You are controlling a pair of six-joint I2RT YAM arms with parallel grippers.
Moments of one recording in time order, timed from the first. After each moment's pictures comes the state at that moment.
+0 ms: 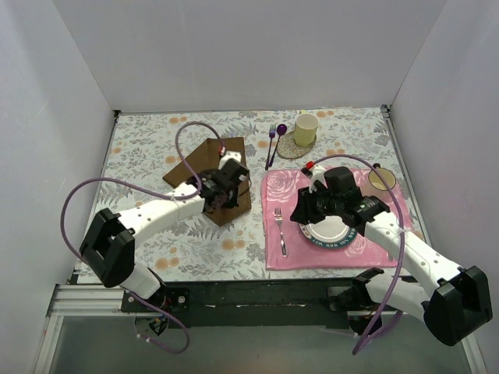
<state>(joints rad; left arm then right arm) -0.82 1.52 1.11 -0.61 -0.39 -0.54 0.53 1.04 0.73 -0.45 -0.39 0.23</state>
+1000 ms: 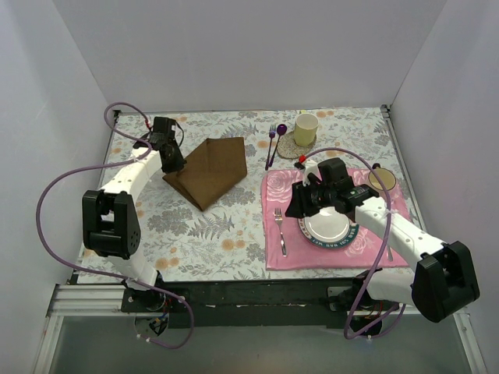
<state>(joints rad) -0.15 1.68 1.32 -0.61 -0.16 -0.48 0.49 1.21 0.81 -0.42 -0.49 0.18</state>
